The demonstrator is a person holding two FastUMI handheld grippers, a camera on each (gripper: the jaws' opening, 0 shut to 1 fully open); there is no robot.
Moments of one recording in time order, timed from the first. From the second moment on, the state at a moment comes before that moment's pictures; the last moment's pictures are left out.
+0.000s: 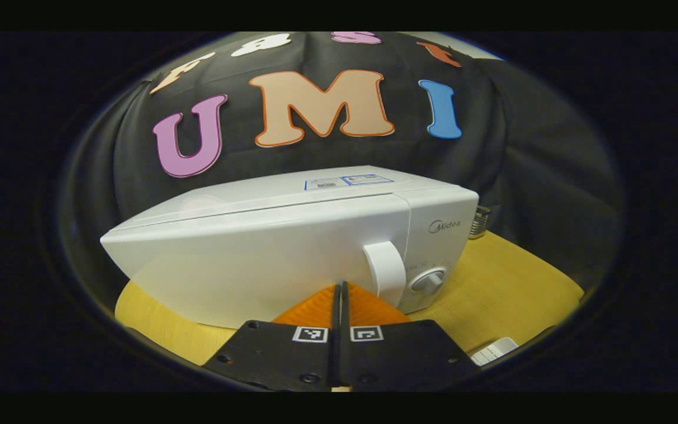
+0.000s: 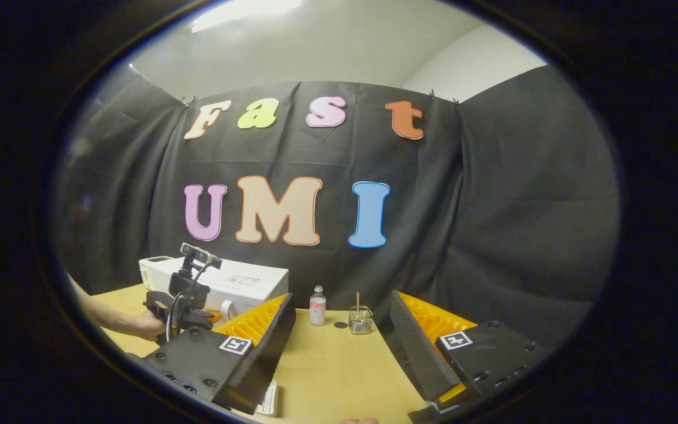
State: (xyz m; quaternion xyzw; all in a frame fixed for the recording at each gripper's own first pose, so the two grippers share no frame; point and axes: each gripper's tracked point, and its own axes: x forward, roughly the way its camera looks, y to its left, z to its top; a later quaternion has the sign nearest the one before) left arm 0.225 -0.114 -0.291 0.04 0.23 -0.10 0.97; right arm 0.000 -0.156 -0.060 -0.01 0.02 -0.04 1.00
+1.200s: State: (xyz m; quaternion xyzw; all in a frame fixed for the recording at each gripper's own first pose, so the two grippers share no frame) left arm 0.061 -0.021 -0.045 0.00 0.04 -0.05 1.00; right arm 0.046 -0.089 -0.039 0.02 0.00 0.02 1.00
